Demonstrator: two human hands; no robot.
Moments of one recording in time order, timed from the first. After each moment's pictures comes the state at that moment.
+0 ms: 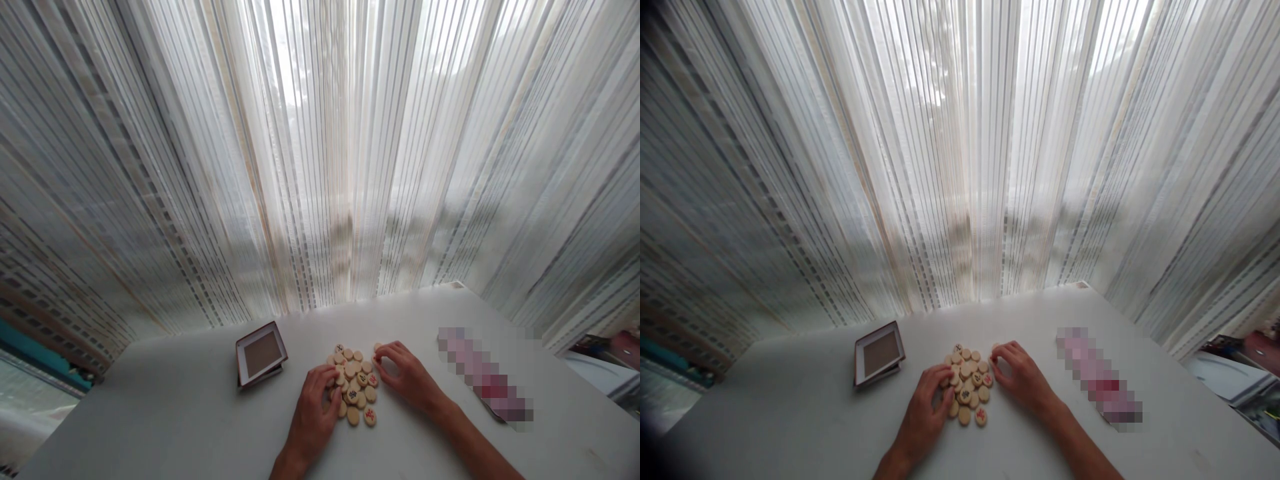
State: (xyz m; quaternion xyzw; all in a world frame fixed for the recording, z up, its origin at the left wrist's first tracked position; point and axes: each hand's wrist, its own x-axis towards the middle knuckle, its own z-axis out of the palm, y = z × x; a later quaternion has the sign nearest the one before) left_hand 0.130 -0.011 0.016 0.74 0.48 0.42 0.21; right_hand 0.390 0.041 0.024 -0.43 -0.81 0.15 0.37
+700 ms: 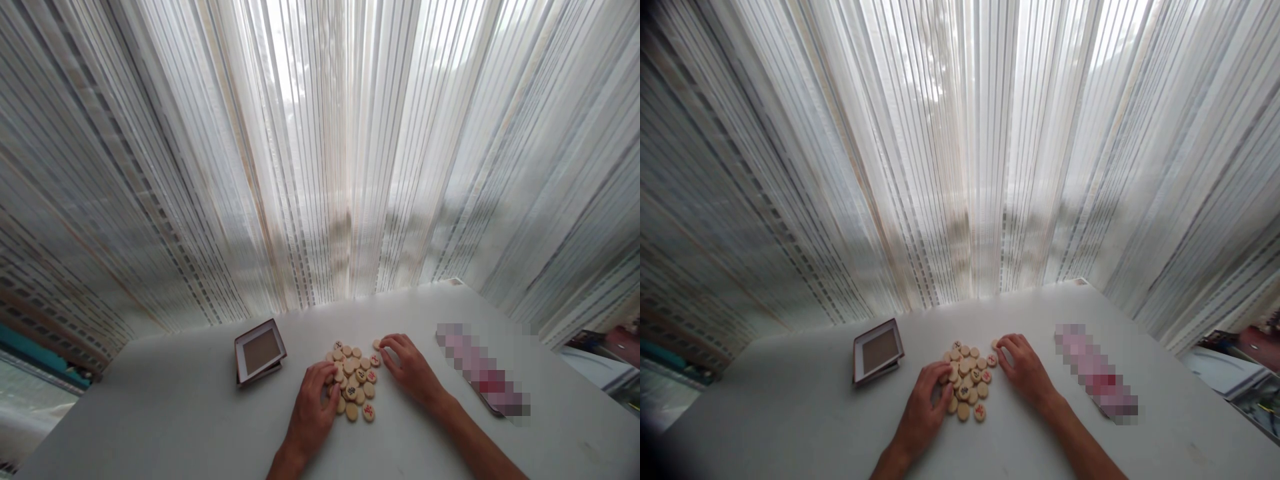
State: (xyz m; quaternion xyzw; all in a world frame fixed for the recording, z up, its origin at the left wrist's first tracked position) left_hand 0.132 -0.013 0.020 0.74 0.48 0.42 0.21; right_hand 0.396 0.045 0.019 -0.48 -0.78 0.10 0.38
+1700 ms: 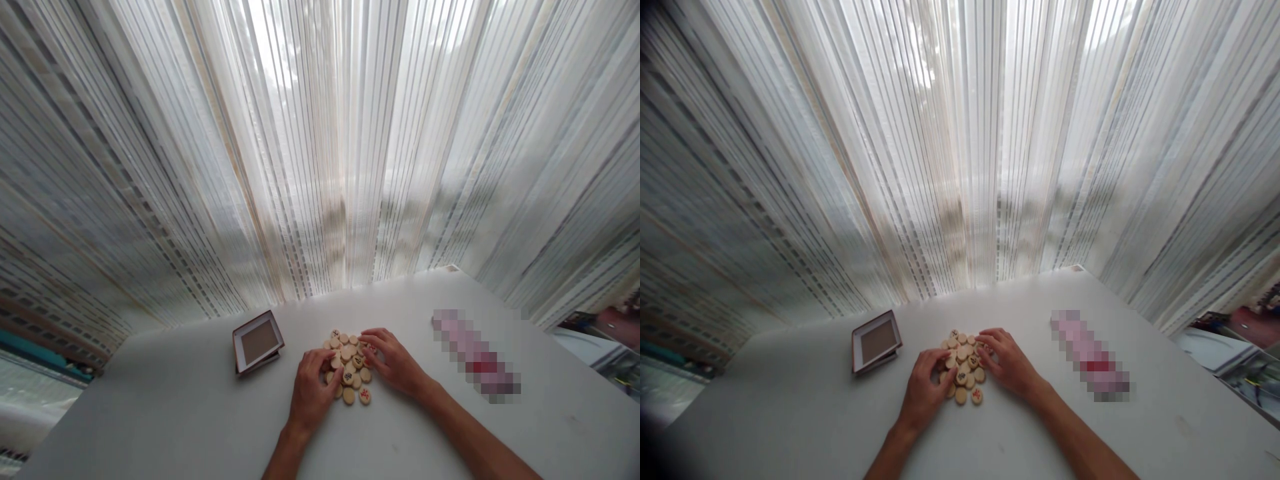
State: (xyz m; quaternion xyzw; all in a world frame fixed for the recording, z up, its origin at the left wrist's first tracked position) left_hand 0.140 -0.002 0.019 0.72 0.53 0.42 0.16; right_hand 0.376 0.038 0.018 -0.42 -0.81 0.16 0.38
